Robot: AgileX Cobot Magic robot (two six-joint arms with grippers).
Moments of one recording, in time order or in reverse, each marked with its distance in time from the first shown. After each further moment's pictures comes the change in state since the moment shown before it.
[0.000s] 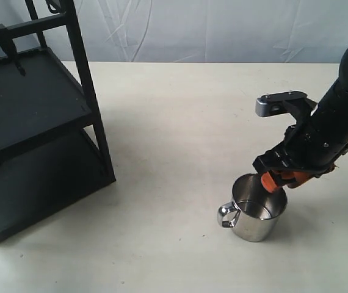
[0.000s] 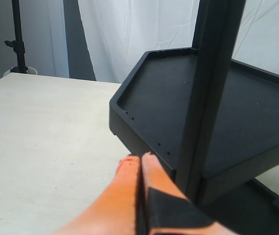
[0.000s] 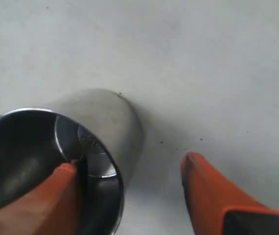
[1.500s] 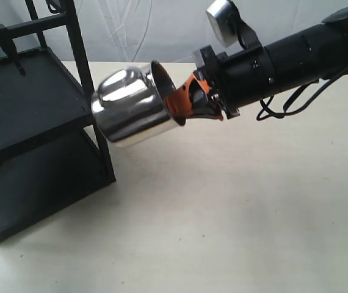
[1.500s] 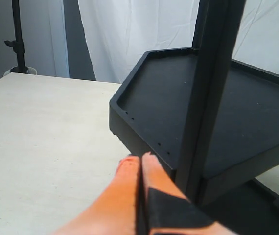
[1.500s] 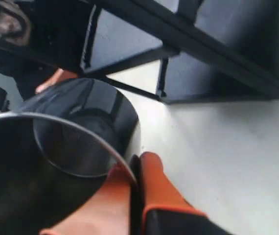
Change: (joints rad) left arm 0.000 0.000 0.000 0.000 0.000 0.000; right arm 0.057 0.058 -0.180 1.011 0.337 -0.524
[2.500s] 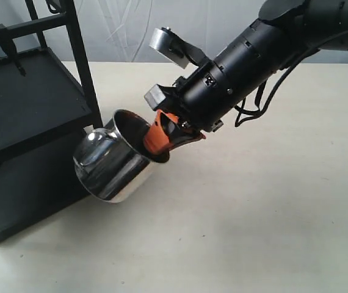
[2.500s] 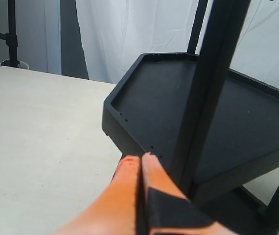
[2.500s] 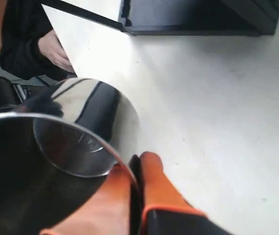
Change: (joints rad) left arm 0.000 0.000 0.000 -0.070 0.000 0.000; right arm 0.170 0.089 -0.194 -0.350 0.009 0.262
